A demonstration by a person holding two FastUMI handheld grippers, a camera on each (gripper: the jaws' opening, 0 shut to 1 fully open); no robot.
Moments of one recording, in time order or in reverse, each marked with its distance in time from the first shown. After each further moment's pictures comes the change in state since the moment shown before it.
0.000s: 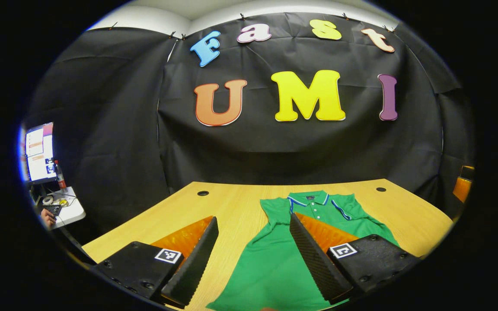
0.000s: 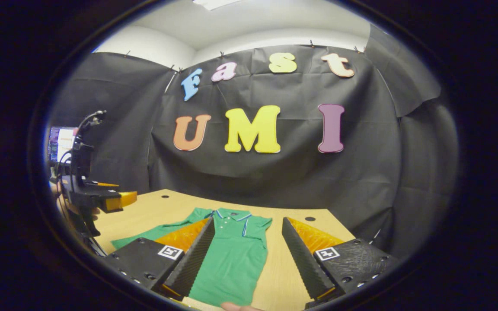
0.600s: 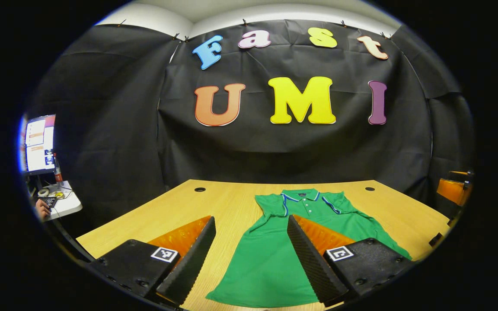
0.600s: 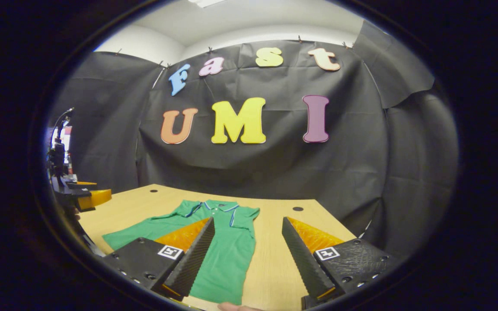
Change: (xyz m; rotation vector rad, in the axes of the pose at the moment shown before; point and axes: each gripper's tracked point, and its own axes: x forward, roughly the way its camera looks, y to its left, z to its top) left arm -0.024 0.009 -0.014 0.008 -0.027 -0.032; right arm -0.004 -0.018 -0.025 0.037 0.030 -0.058
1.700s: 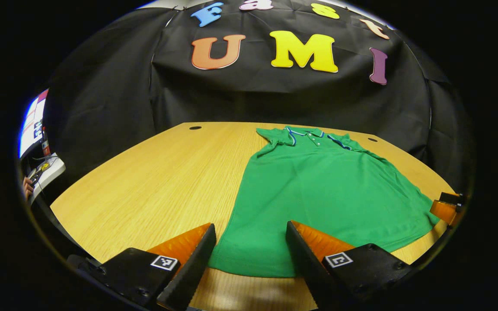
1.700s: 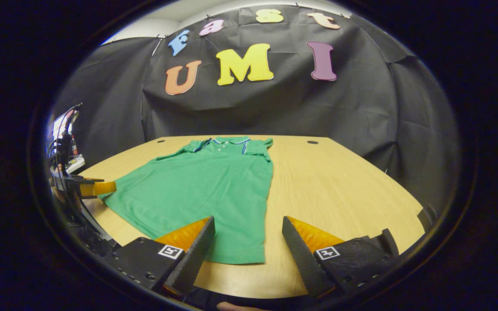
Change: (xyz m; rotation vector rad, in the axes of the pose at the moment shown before) left arm -0.010 0.023 -0.168 -0.033 0.367 -0.025; right arm -0.015 0.026 -0.185 0.053 0.345 0.060
